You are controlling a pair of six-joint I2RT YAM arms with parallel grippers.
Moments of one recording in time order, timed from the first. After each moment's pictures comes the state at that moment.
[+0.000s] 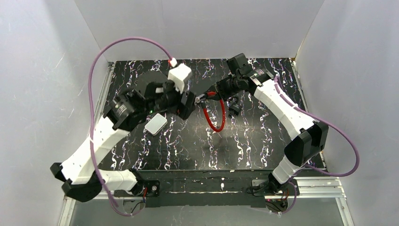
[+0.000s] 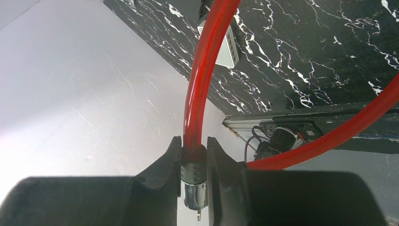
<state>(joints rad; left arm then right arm) -0.83 1.20 1.60 -0.91 -0.05 -0.01 0.59 1.64 1.70 -0.97 -0.33 1.62</state>
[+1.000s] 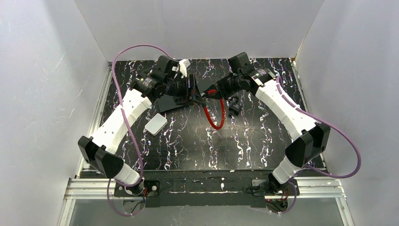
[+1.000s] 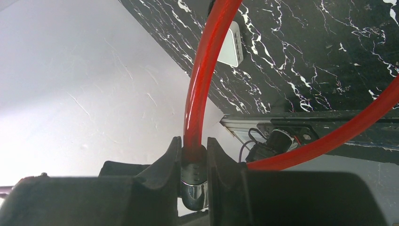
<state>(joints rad) -0.58 1.51 1.68 -0.97 0.36 -0.61 0.58 1.62 1.70 -0.94 -0.34 1.56</state>
